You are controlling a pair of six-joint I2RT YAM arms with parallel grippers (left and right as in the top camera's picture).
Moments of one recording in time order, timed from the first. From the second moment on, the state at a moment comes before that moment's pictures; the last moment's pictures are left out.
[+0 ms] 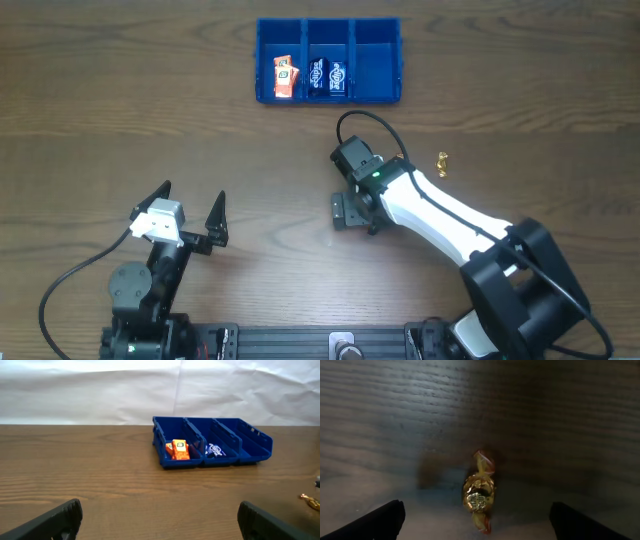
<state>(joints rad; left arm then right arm) -0.06 0.01 0.02 -0.11 0.21 -0.09 0.61 1.66 0.92 -0.74 0.02 0.52</state>
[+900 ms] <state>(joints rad) -0.06 0.01 0.02 -0.11 0.21 -0.09 0.61 1.70 0.92 -0.68 0.02 0.54</state>
